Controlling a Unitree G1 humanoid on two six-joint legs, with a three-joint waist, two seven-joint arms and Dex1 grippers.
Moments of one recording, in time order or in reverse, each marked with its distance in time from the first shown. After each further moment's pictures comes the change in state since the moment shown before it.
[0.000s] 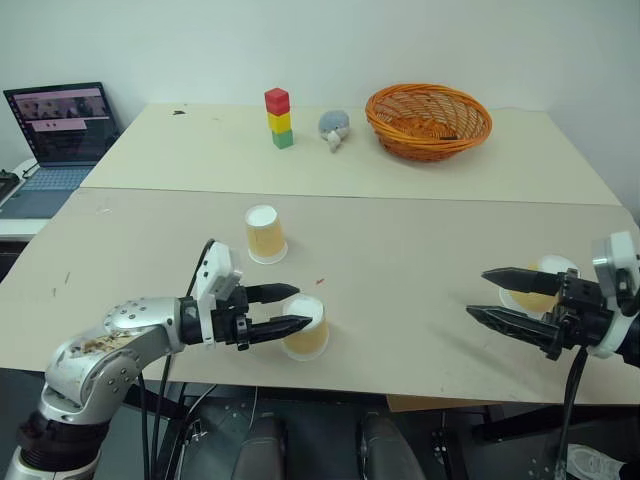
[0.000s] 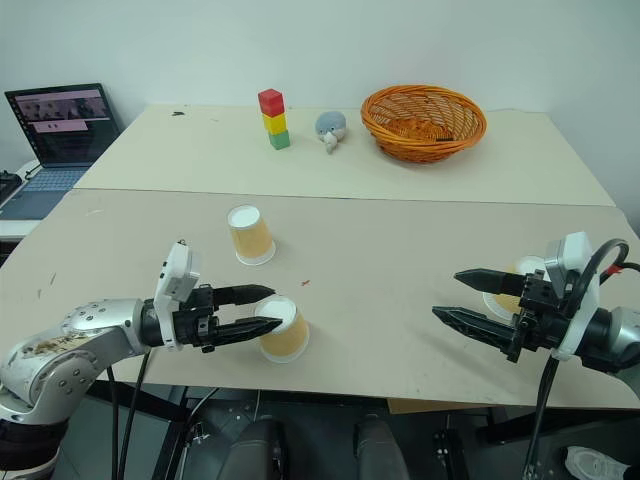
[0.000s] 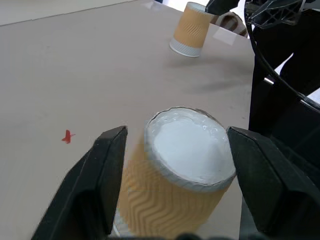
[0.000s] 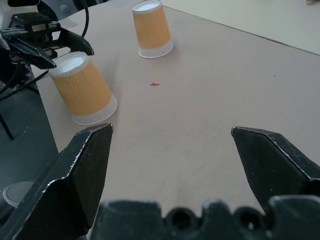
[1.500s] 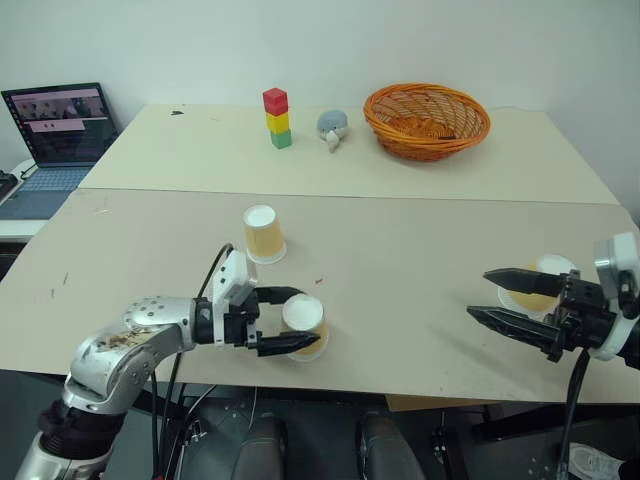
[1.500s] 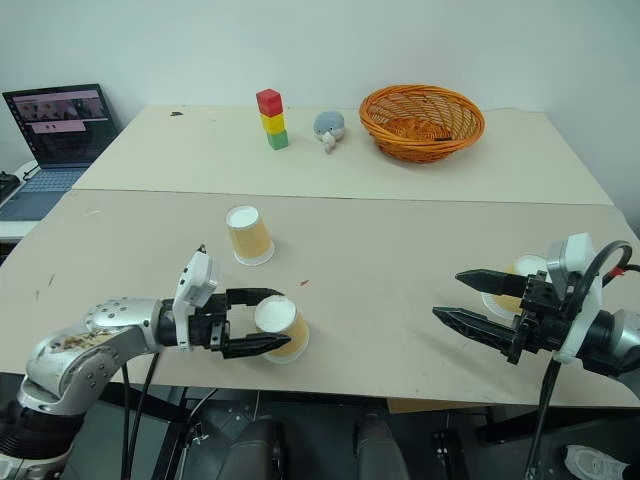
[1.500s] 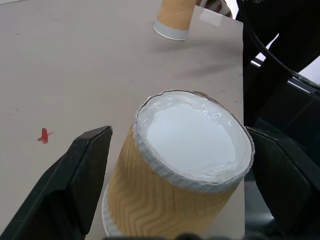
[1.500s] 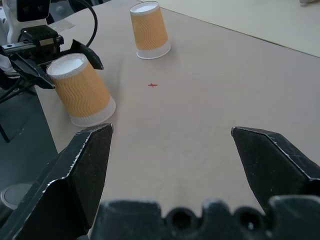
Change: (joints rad) left arm -0.039 -0.036 -0.113 0.072 0.131 -0.087 -0.094; right arm 0.025 0.000 -0.021 -0.033 0.029 0.000 -0.030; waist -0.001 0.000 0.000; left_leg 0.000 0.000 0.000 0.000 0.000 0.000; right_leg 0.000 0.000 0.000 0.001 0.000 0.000
